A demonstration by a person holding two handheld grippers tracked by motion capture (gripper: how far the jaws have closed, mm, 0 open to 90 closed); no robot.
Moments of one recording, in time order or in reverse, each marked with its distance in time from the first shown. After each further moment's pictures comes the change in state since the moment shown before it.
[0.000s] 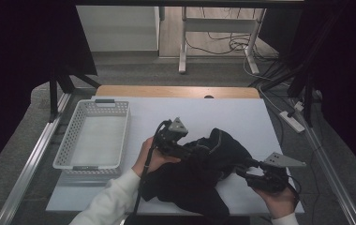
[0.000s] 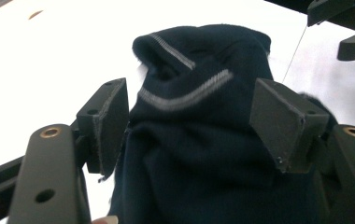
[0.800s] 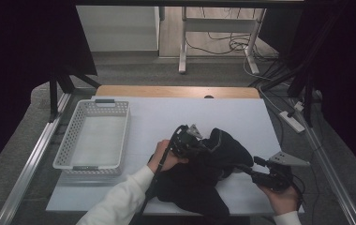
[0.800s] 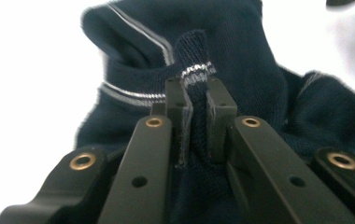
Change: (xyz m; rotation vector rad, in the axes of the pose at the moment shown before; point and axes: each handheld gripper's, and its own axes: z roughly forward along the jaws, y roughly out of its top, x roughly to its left) left arm 0.003 -0.003 0.037 0.045 -0.070 0.045; right arm -0.022 -0.012 0.001 0.012 -0.085 0.049
